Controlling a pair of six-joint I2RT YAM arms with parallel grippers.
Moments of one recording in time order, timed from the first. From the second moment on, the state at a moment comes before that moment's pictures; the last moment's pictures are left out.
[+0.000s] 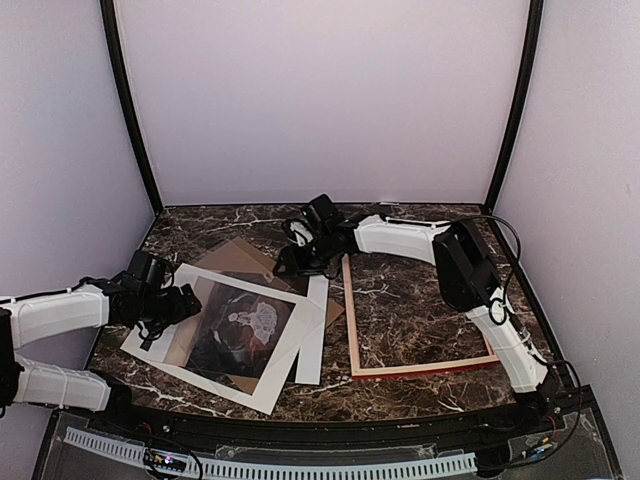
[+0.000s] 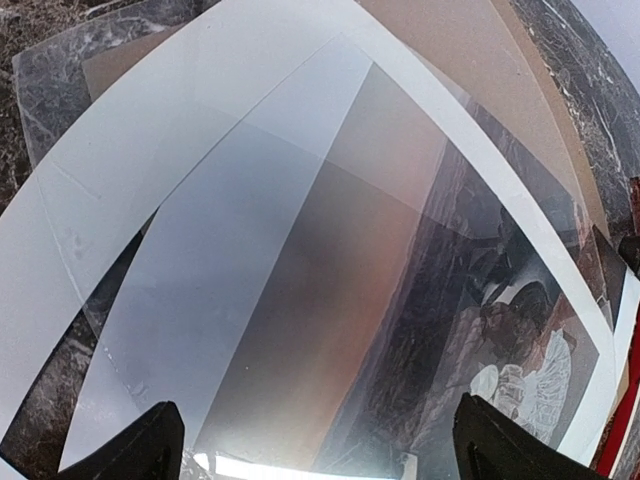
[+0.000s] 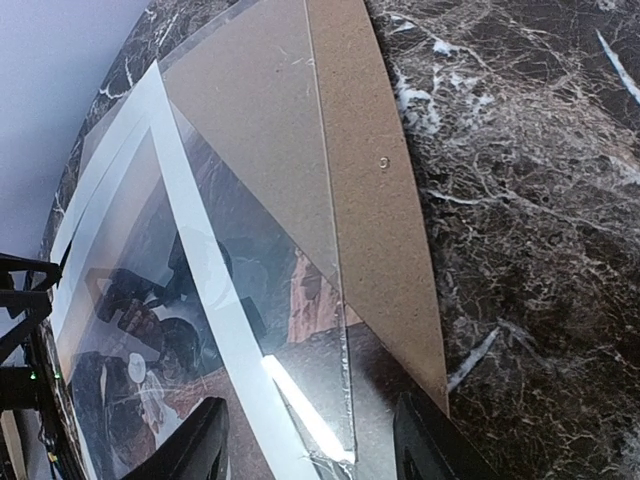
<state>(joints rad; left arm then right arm) -0.32 1.12 0.50 -0.34 -0.10 -0.77 0.80 2.53 2.14 -0.45 -0.42 0.39</state>
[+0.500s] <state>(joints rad) -0.32 1.15 0.43 -0.27 -0.04 -0.83 0.81 2.49 2.04 -0.42 -0.44 0.40</state>
